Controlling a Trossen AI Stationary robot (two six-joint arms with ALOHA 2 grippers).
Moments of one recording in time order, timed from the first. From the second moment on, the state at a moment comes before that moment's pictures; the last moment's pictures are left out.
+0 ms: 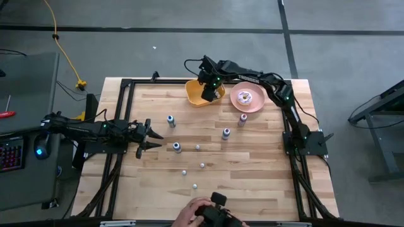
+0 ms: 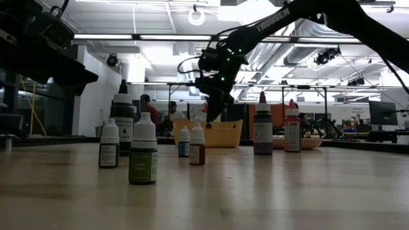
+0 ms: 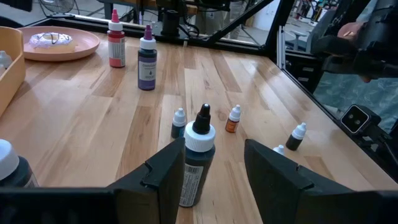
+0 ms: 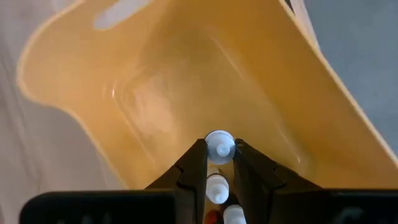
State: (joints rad) left arm -0.12 0.22 0.02 0.00 0.03 -0.16; right arm -0.58 2.24 1.95 -0.82 -0.09 -0.22
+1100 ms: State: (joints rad) left arm -0.12 0.22 0.02 0.00 0.03 -0.16; right arm -0.62 2.31 2.00 -0.89 -0.12 -0.16
